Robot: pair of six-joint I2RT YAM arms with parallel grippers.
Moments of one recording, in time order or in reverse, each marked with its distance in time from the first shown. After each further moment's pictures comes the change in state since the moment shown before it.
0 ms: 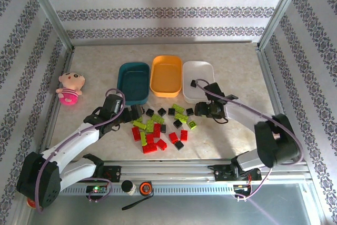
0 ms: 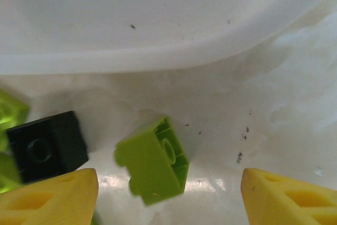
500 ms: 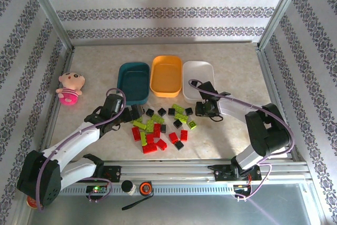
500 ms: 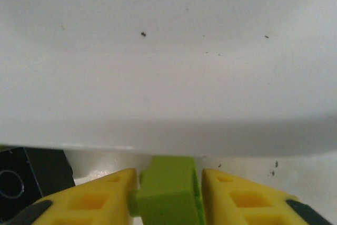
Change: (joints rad) left arm 0.000 0.010 0.006 0.001 0.000 0.004; right arm 0.031 0.103 0.057 0.012 0.059 -0.019
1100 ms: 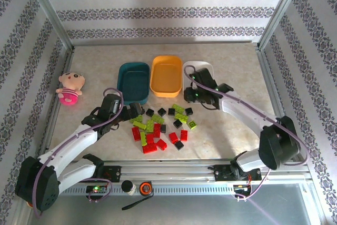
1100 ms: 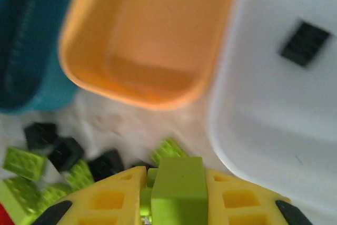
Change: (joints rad) left arm 0.000 -0.068 0.000 -0.002 -0.058 0.000; right arm 0.151 -0.031 0.348 -0.010 -0.084 -0.036
